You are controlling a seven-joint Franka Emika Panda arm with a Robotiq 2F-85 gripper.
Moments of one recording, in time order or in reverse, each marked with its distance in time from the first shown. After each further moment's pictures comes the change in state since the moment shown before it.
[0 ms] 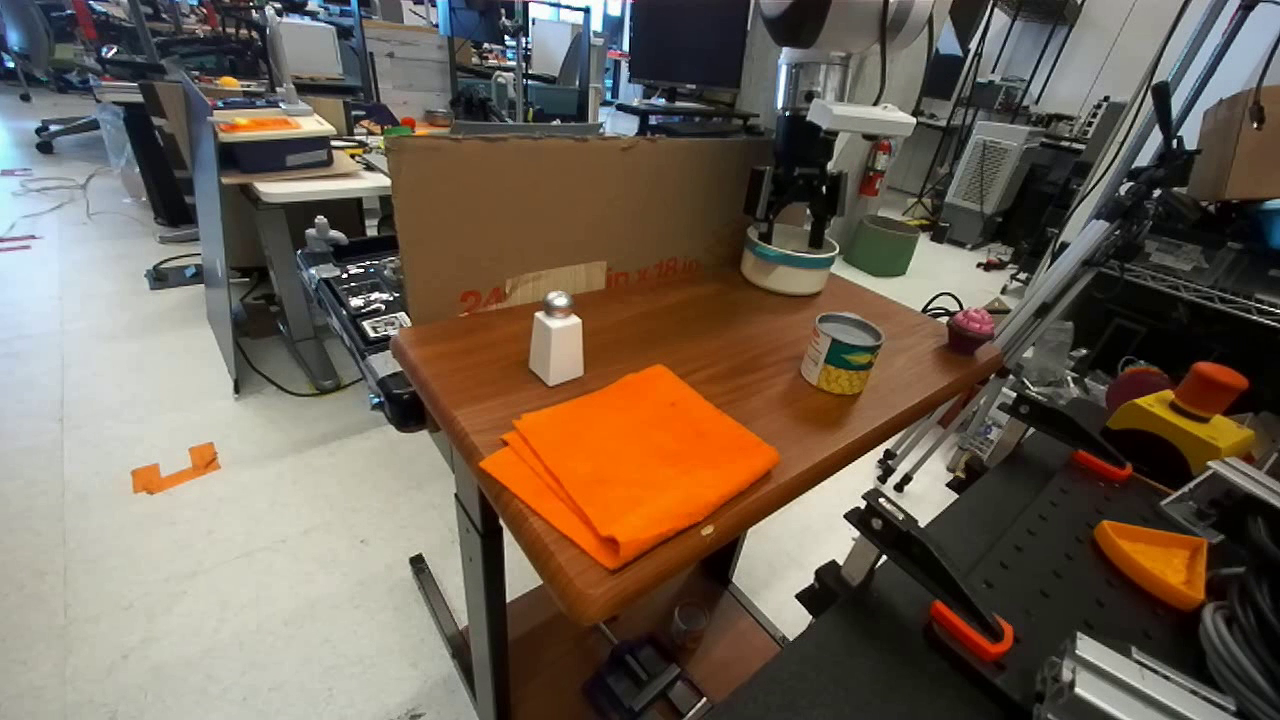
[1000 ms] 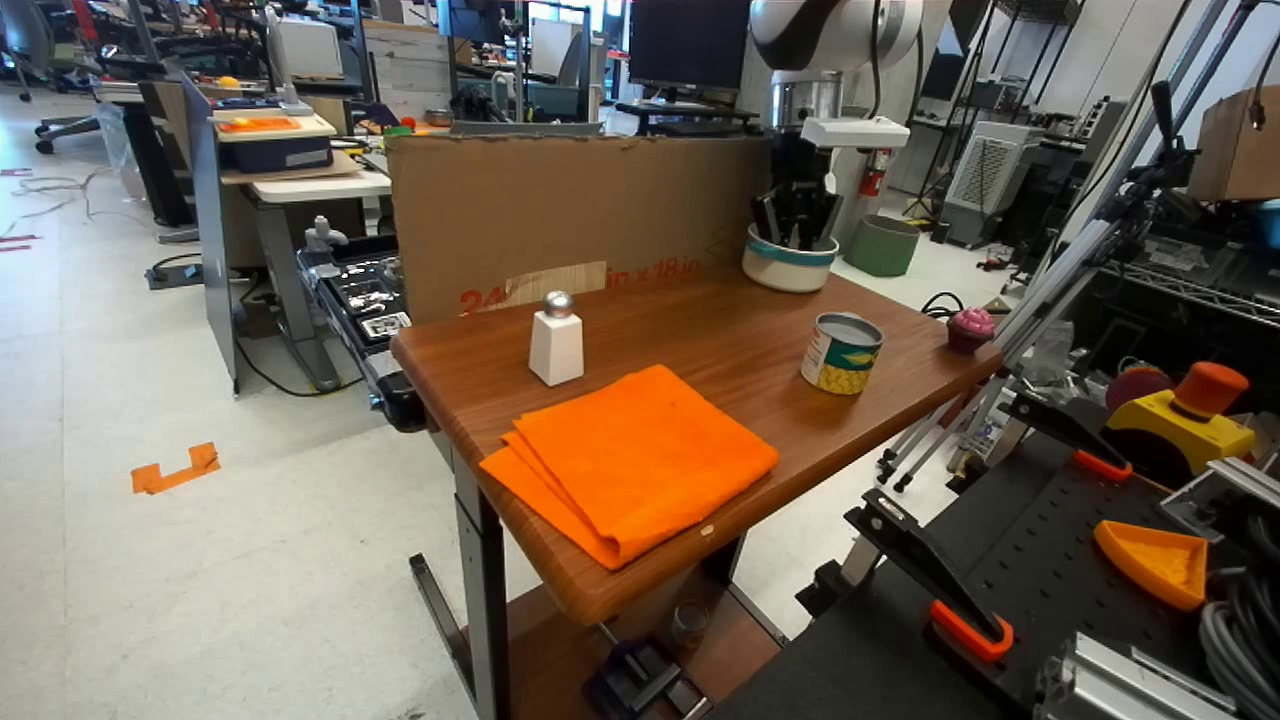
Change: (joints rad) arm 0.000 0.065 -0.002 0.077 -0.043 -0.041 0.033
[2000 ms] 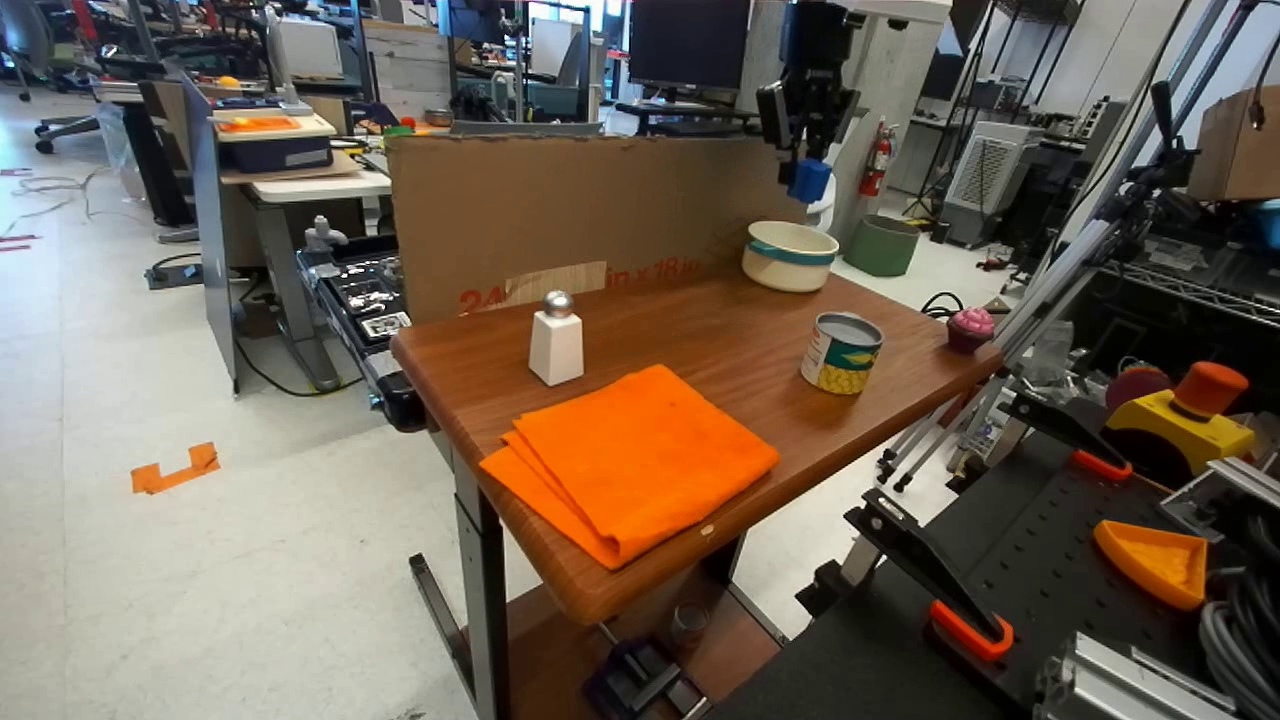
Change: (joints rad) arm 0.080 -0.397 0.020 -0.382 -0.053 0.072 -0.002
